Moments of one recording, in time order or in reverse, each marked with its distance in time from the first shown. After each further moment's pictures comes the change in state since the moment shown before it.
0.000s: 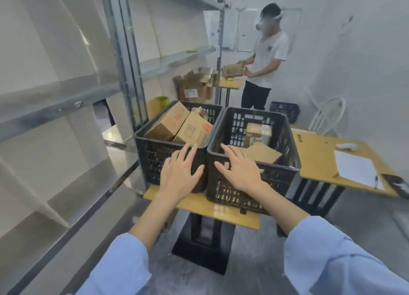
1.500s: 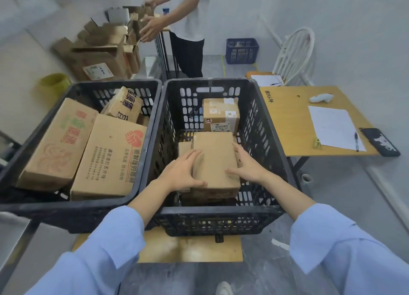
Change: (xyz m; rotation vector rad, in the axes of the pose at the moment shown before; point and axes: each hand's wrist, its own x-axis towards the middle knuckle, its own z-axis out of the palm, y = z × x) left_hand 0.281 0.067 0.248 -0.295 -0.717 0.379; right_hand 0.171 0.261 0.076 0.703 -0.351 0.506
